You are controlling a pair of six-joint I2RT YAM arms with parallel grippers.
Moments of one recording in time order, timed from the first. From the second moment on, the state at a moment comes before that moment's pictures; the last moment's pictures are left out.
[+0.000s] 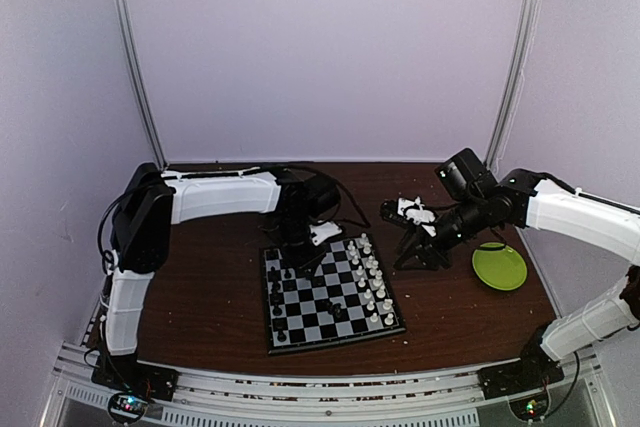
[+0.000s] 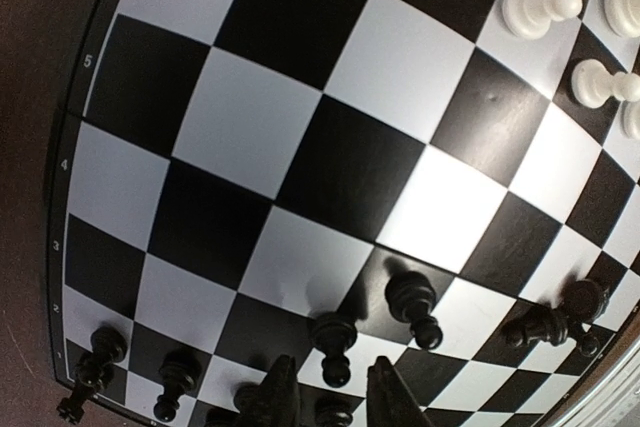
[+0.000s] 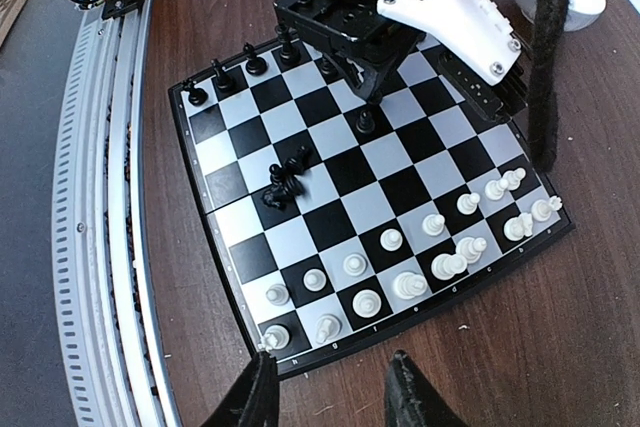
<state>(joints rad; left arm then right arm) -0.90 2.19 1.80 -1.04 0.08 0.05 0.66 1.31 1.05 -0.70 -0.49 -0.49</state>
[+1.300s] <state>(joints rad) -0.96 2.02 1.60 -1.07 0.13 0.05 0.66 1.32 1.05 -0.71 -0.51 -0.50</state>
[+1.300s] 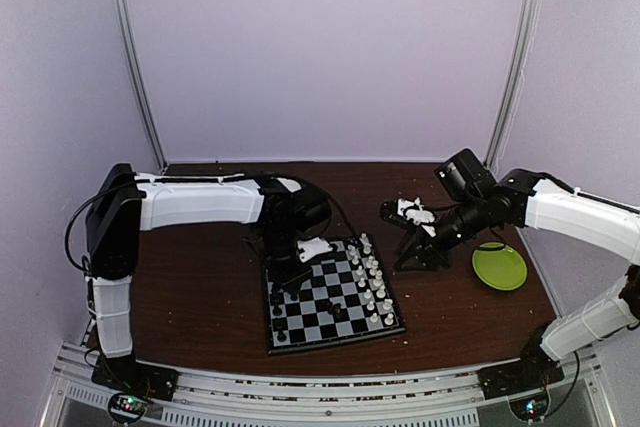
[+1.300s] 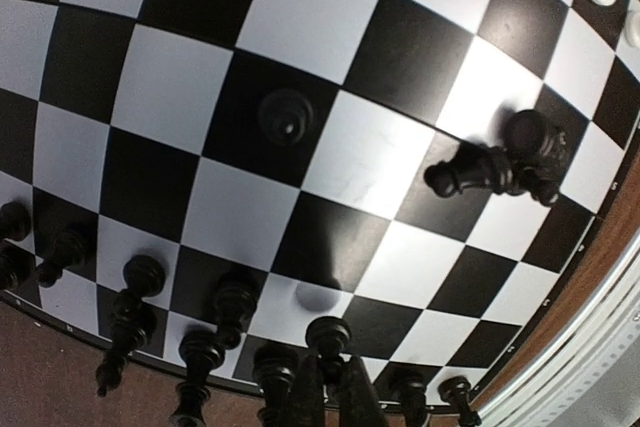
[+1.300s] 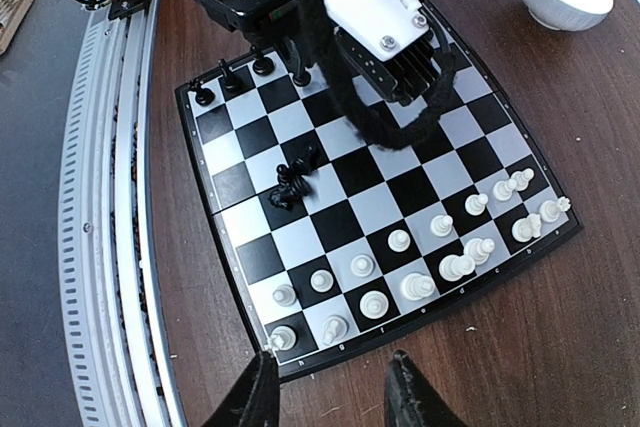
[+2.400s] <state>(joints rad) -0.96 2.05 1.74 -1.07 0.05 0.03 0.66 1.32 1.05 -0.71 -0.51 -0.50</state>
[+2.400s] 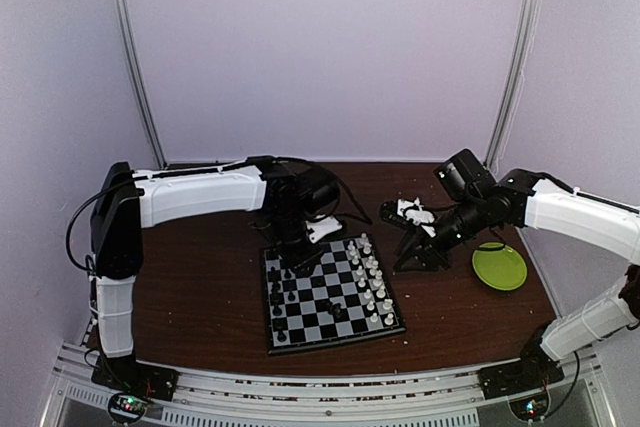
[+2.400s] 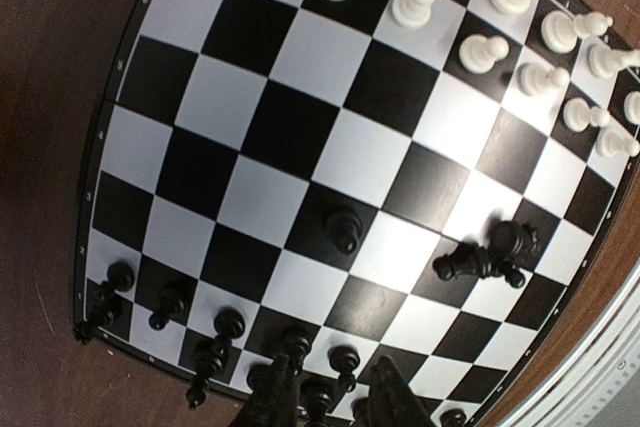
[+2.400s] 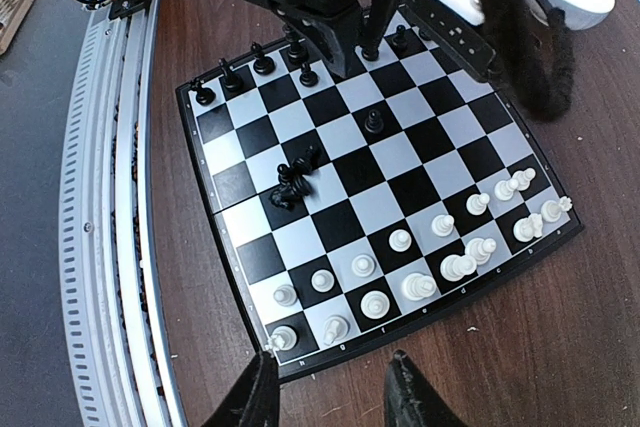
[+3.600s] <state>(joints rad) -0.95 2.08 1.68 -0.93 0.10 0.02 0.65 1.32 1.05 -0.71 -0.51 -0.50</state>
